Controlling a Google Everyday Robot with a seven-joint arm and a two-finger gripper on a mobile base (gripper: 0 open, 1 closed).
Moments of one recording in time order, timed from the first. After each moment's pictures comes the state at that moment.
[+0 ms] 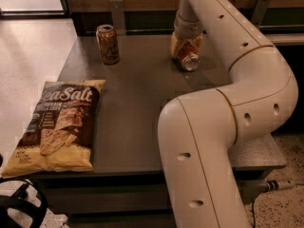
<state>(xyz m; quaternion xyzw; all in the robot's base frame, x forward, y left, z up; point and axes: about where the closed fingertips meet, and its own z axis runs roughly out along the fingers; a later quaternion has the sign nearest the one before) 0.786 -0.138 0.832 -0.09 0.99 0.00 0.12</state>
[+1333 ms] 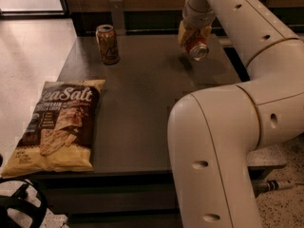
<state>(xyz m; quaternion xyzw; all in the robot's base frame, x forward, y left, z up) 0.788 -0.158 0.876 -0.09 0.98 -0.01 0.18</state>
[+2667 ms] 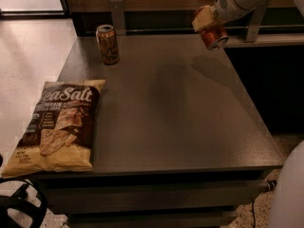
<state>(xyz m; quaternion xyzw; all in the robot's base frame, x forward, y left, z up) 0.741 -0.183 0.954 -0.21 0.90 0.10 0.36</state>
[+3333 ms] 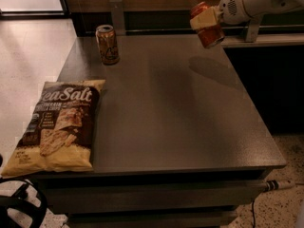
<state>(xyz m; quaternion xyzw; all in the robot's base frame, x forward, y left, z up) 0.737 -0.172 0.964 -0.29 0.83 0.17 0.44</state>
